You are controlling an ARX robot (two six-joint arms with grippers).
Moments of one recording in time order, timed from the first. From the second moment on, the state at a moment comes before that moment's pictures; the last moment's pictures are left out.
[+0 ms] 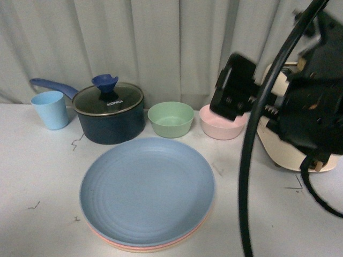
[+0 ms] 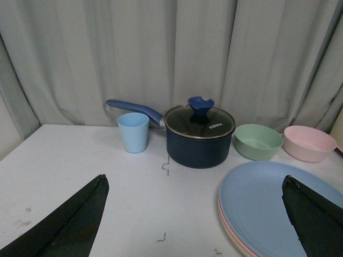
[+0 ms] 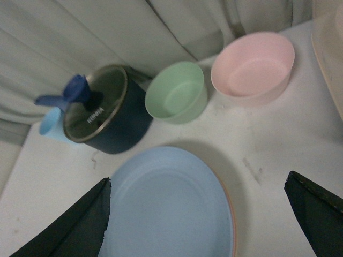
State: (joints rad) left arm 0.00 0.01 0.01 0.00 0.00 -0.01; right arm 0.41 1.64 0.75 0.46 0.06 0.60
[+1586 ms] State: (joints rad) left arm 0.00 0.01 0.01 0.00 0.00 -0.01; right arm 0.00 0.32 0.01 0.32 0.00 0.01
